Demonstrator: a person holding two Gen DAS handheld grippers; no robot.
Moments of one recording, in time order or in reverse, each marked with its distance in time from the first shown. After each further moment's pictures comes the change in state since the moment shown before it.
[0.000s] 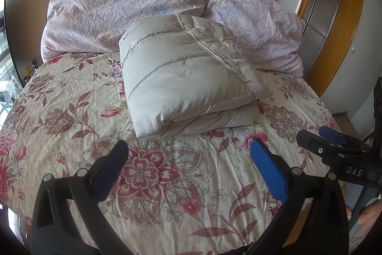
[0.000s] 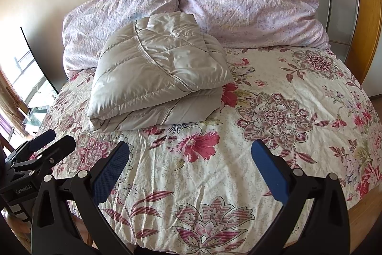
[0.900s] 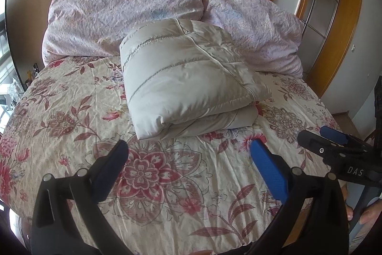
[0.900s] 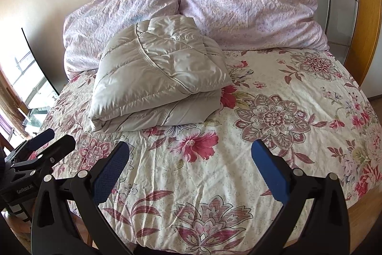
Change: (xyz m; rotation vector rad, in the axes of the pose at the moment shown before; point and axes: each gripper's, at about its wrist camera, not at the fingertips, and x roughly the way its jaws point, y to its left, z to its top) left arm -0.006 -0.003 0.000 0.008 -0.014 -0.003; right arm -0.006 -0.001 0.001 -0.001 -0.011 0.003
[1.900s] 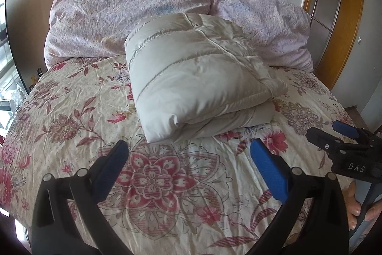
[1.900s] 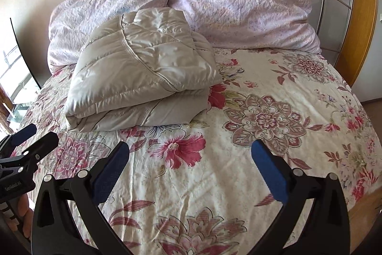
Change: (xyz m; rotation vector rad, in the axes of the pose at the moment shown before) left arm 0.024 0.007 -0.005 0.048 -0.006 0.062; right arm 0.025 0.001 -0.005 -0.026 -0.011 -0.104
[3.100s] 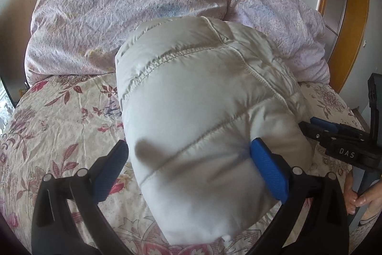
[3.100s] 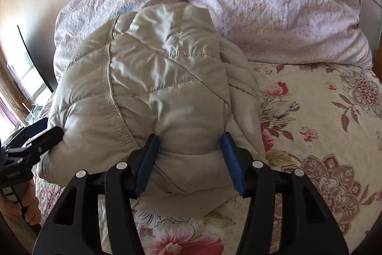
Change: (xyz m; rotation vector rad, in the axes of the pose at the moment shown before) left arm 0.103 0.043 0.066 0.026 -0.030 -0.004; right arm 0.118 -0.001 0.076 -0.030 -0.004 0.183
